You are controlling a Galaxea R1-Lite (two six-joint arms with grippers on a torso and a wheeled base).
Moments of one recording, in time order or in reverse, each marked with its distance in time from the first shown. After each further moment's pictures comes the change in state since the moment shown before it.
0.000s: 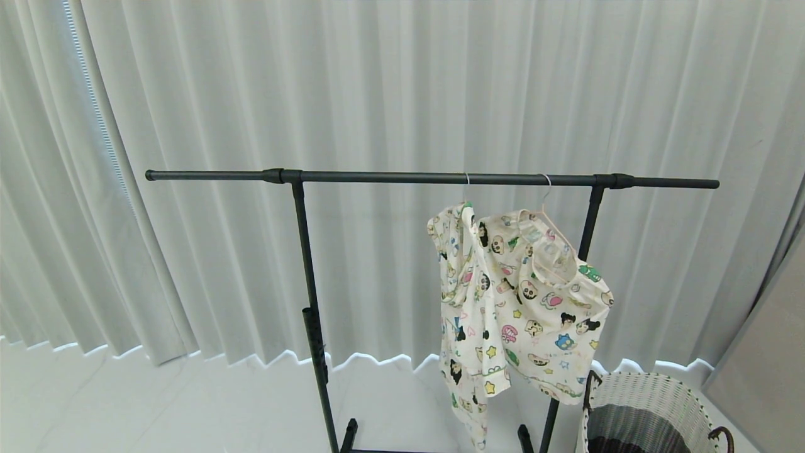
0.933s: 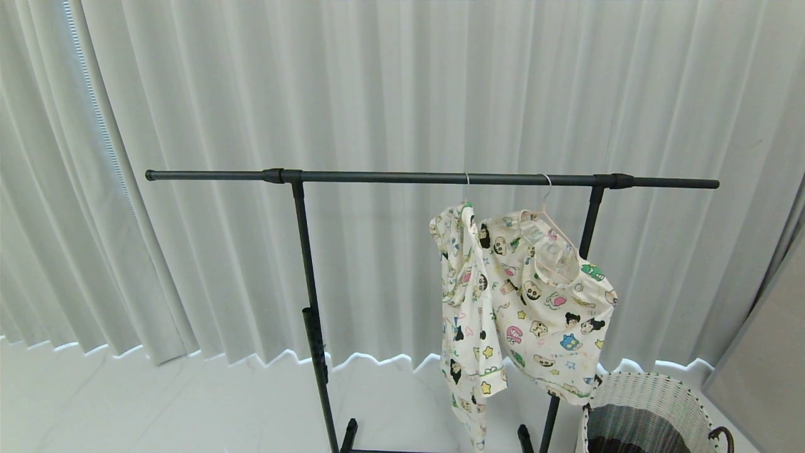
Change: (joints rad) left arm -0.021 0.133 0.000 -0.001 -0.002 0.022; right arm -0.001 0.001 -0.005 -0.032 0.030 -0.025
